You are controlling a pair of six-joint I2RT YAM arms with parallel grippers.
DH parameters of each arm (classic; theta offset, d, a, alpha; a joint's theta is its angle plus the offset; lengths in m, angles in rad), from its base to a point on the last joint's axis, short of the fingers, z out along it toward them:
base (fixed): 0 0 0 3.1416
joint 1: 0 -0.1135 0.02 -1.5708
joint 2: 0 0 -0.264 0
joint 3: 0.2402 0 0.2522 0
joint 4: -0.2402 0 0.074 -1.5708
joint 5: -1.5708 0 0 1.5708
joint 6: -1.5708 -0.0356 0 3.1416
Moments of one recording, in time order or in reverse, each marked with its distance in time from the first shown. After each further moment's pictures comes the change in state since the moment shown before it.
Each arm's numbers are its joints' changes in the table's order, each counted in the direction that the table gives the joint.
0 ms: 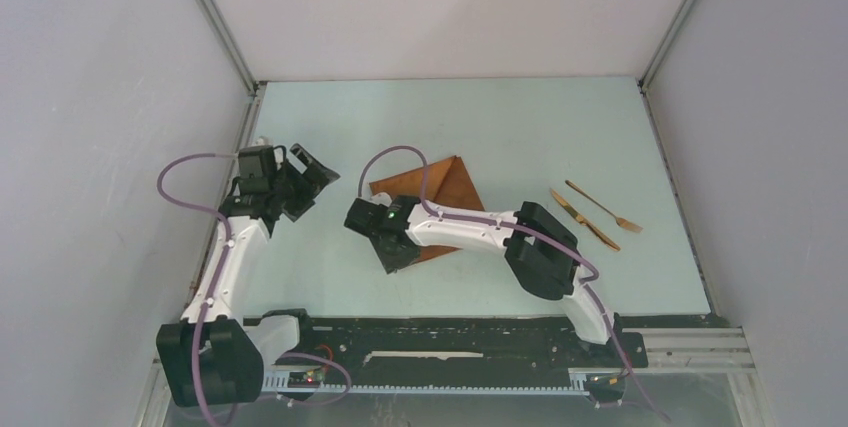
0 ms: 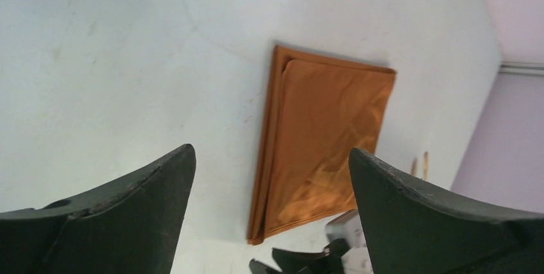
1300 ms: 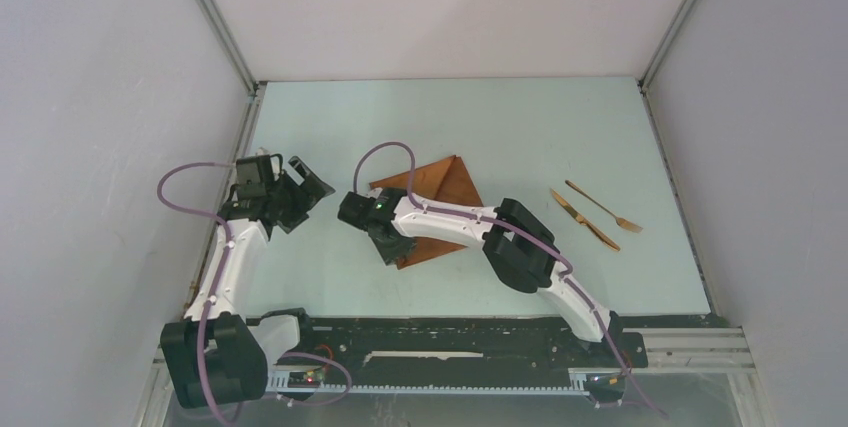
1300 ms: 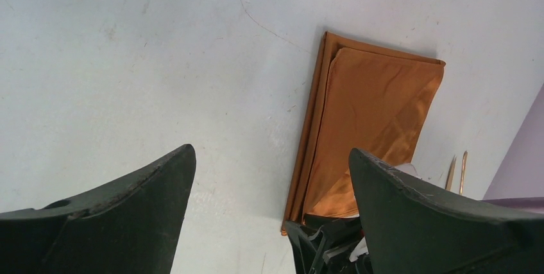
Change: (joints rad) left arm -0.062 0.003 -0.061 -0.066 0.014 -0.090; right arm 0.046 -0.174 0.211 -0.114 -0.040 0.047
